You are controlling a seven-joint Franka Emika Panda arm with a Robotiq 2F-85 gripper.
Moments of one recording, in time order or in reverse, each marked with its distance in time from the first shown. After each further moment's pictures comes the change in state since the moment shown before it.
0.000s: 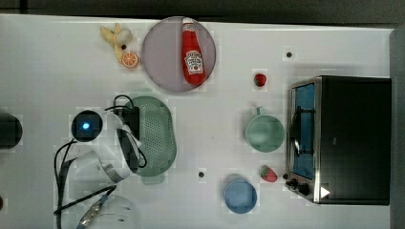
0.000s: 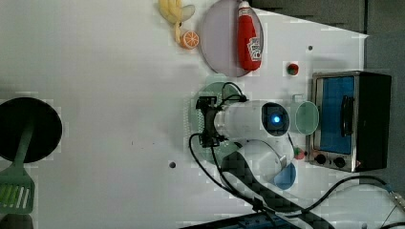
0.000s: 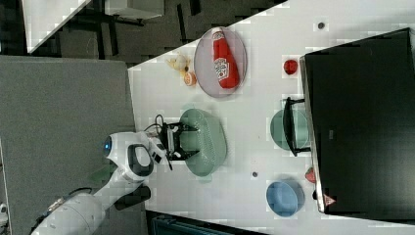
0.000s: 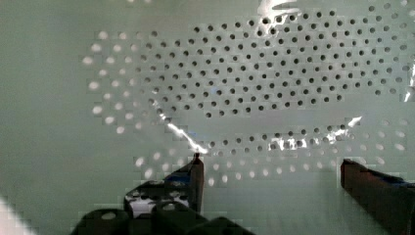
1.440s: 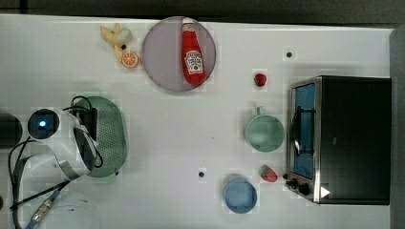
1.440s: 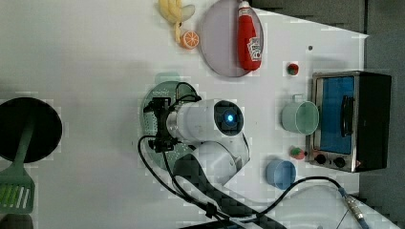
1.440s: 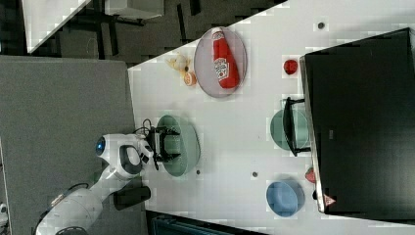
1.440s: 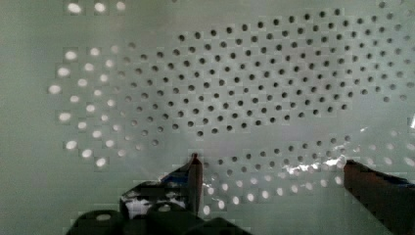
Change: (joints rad) arm 0.170 0.172 0.010 0.236 0.213 -0.013 0.014
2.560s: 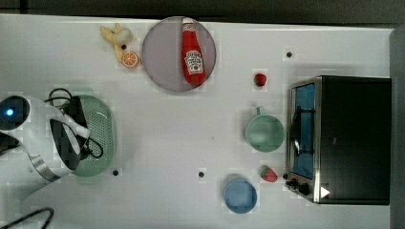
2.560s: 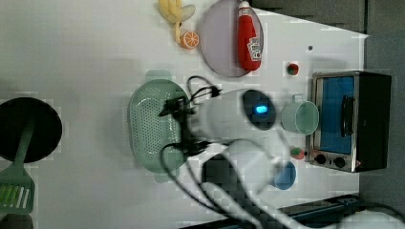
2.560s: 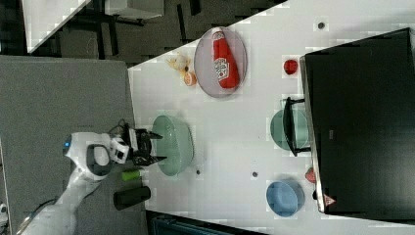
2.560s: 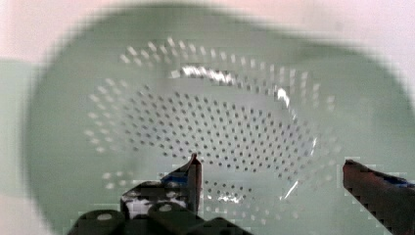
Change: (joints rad) arm 0.069 -0.229 -0.121 0.010 -0.029 -0.343 -0.311
